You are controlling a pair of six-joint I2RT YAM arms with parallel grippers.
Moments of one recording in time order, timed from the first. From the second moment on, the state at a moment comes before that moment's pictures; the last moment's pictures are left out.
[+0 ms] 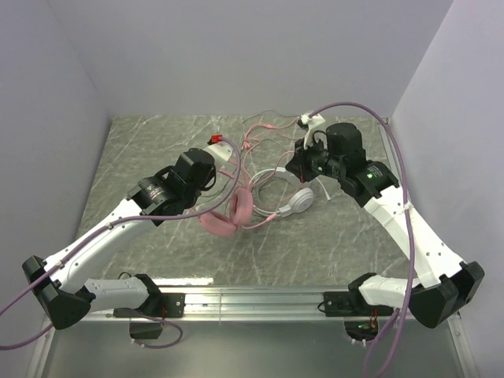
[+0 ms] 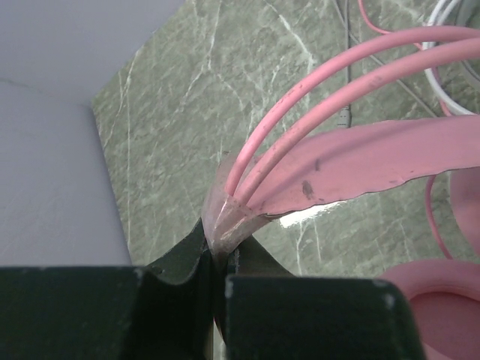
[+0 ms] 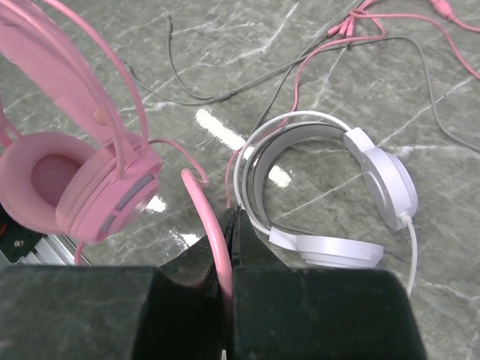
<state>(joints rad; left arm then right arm) -0.79 1.18 1.26 -0.71 -0.61 0.22 0.49 1.21 1.31 -0.59 -0.27 0.06</state>
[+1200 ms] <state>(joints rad) -0.79 1.16 1.04 -0.29 -0.81 -0.30 0.71 1.28 1.33 -0.22 -0.69 0.61</state>
